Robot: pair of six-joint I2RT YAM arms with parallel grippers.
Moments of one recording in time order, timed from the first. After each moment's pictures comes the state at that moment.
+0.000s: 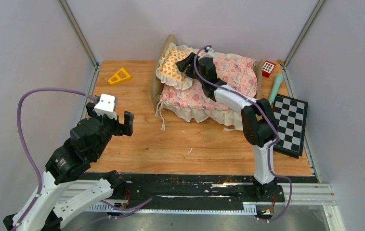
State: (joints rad) left arm -0.74 0.59 1.10 -0.77 -0.52 -0.06; right arm 0.52 2.12 1.65 0.35 0.03 0.82
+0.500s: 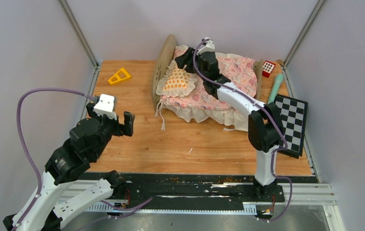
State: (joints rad) left arm -0.74 0.59 1.10 -0.77 -0.51 -0.08; right arm 0.54 1.98 1.65 0.26 0.02 0.65
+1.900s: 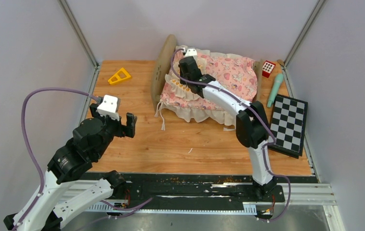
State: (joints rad) left arm -0.74 0.59 1.07 -0.77 -0.48 -0.08; right arm 0.65 2.21 1.99 -0.32 0.38 0.30
